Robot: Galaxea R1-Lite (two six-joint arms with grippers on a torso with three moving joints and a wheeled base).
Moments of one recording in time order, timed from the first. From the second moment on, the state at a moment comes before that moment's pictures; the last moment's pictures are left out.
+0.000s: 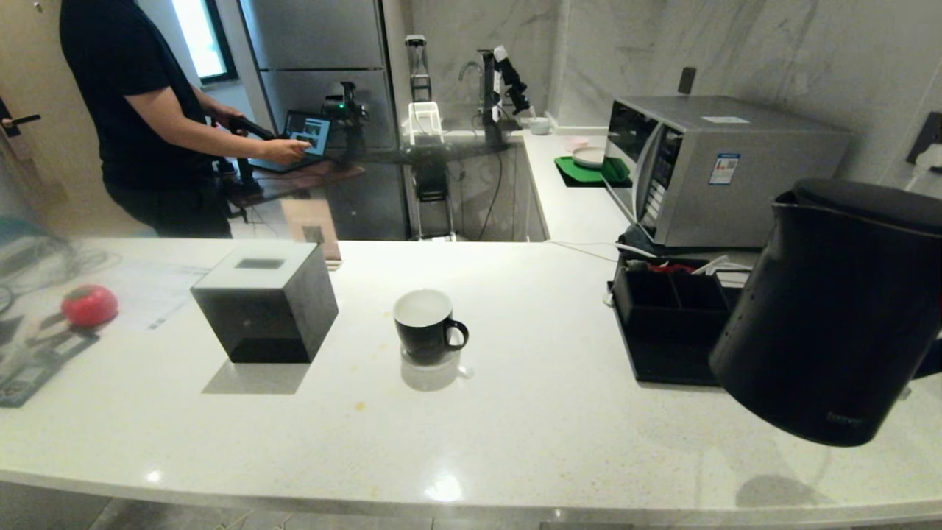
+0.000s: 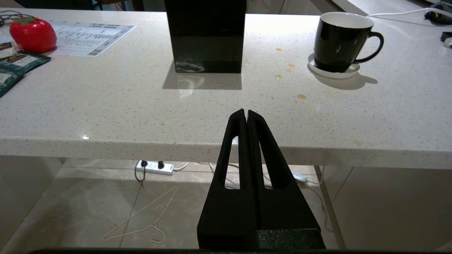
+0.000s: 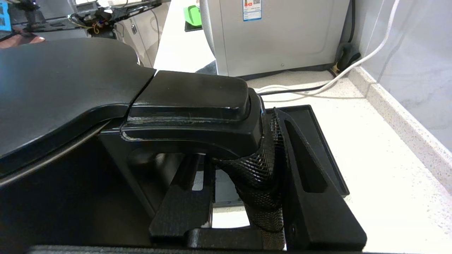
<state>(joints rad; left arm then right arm) 0.00 0.00 0.00 0.00 -0.01 -0.03 -0.08 1.01 -0.60 -0.43 -0.06 0.14</state>
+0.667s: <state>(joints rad) 0.00 0.00 0.00 -0.01 0.00 -0.03 -0.08 1.07 -0.57 -0.48 -0.06 0.13</state>
